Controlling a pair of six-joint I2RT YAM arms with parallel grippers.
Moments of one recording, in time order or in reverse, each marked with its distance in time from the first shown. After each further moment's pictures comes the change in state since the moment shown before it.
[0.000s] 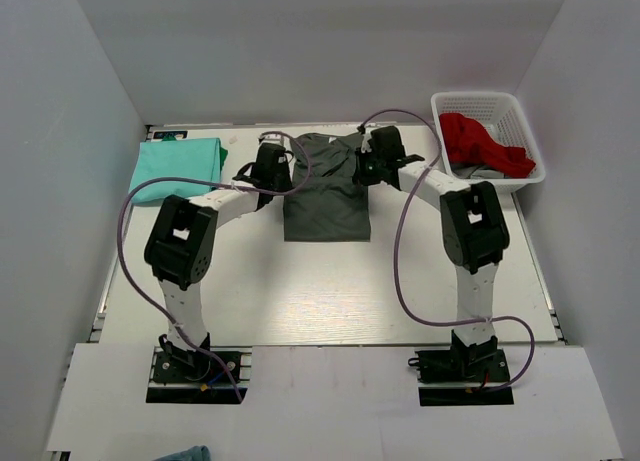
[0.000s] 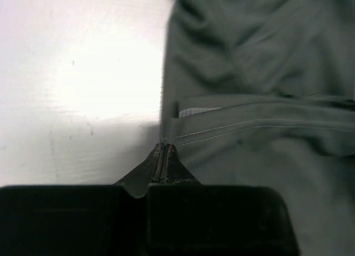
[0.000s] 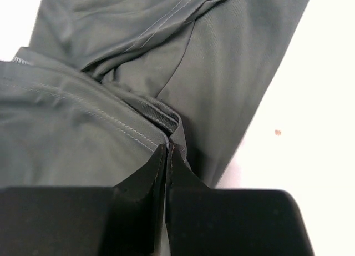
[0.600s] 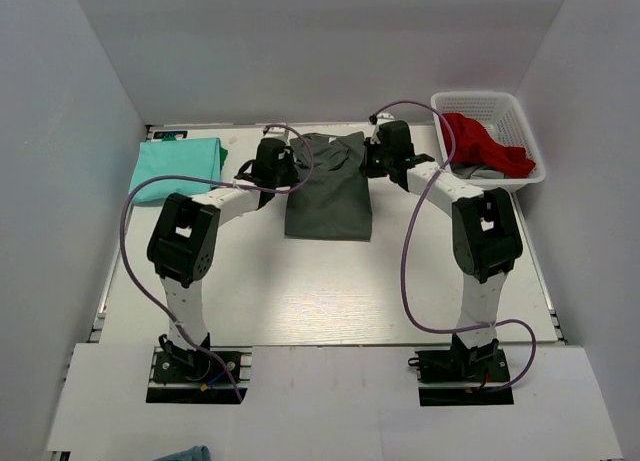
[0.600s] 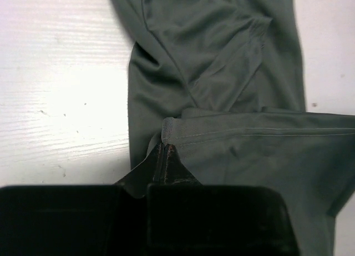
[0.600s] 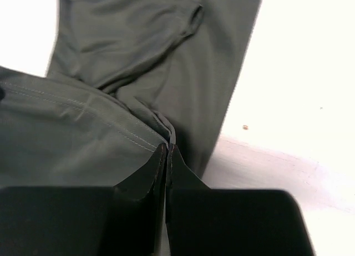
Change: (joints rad) left arm -0.002 -0.023 0.000 0.163 0.084 0.032; right arm -0.010 -0.140 -0.085 0.068 0.082 0.068
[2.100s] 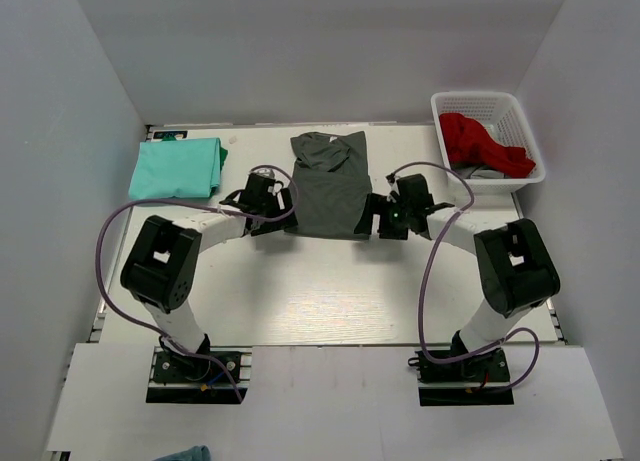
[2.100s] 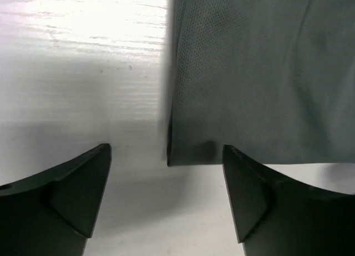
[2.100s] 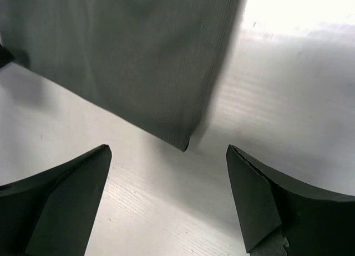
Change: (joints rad) left arm -0.004 -0.230 -0.329 -0.288 0.060 -0.159; right arm -0.019 -0.306 -0.559 0.011 -0.232 0.232
